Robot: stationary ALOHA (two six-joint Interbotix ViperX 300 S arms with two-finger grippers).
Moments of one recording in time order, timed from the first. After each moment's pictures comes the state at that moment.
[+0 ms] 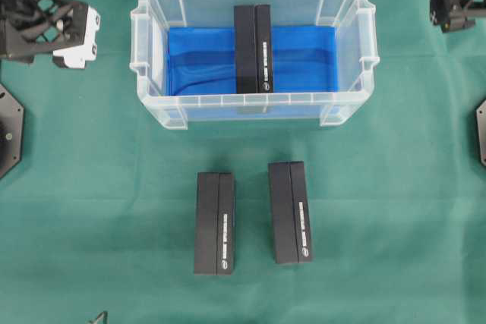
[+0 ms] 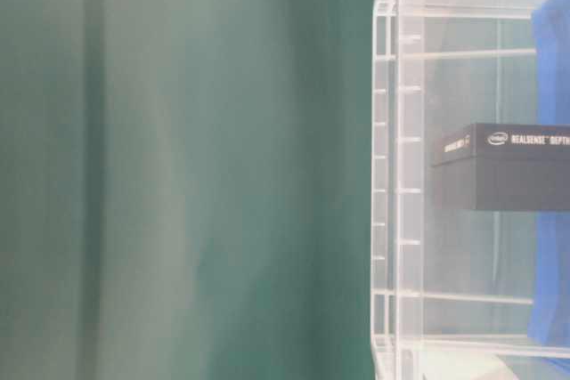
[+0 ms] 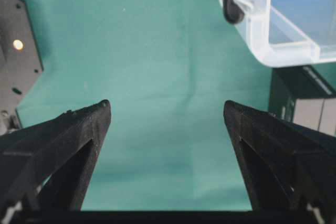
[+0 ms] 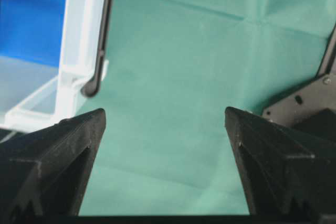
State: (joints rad) left arm 0.15 -0.40 0.22 0.08 1.62 -1.37; right arm -0.27 -0.47 0.27 -0.20 1.56 1.24
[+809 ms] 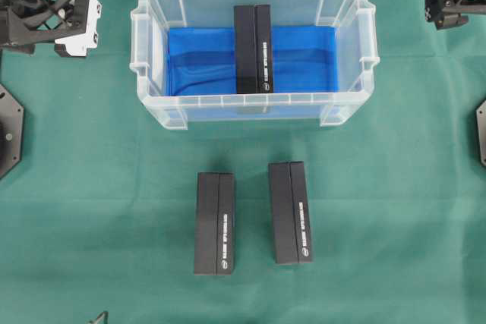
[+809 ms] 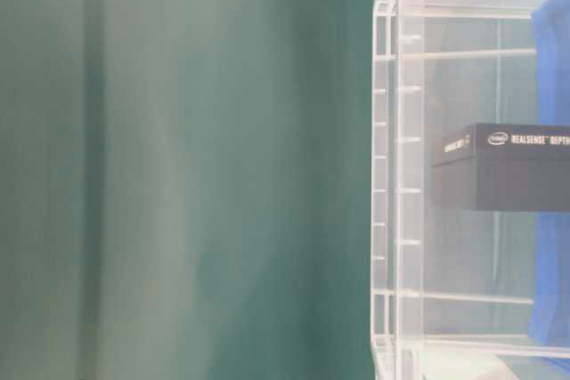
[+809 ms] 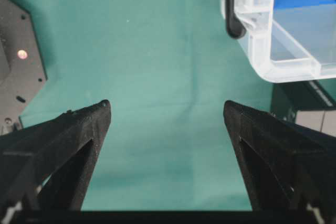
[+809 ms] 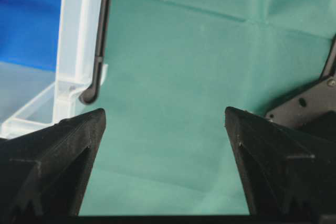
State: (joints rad) left arm 0.18 -0.40 0.22 0.08 1.61 -1.34; right arm -0.29 -0.47 0.29 -0.18 1.53 1.24
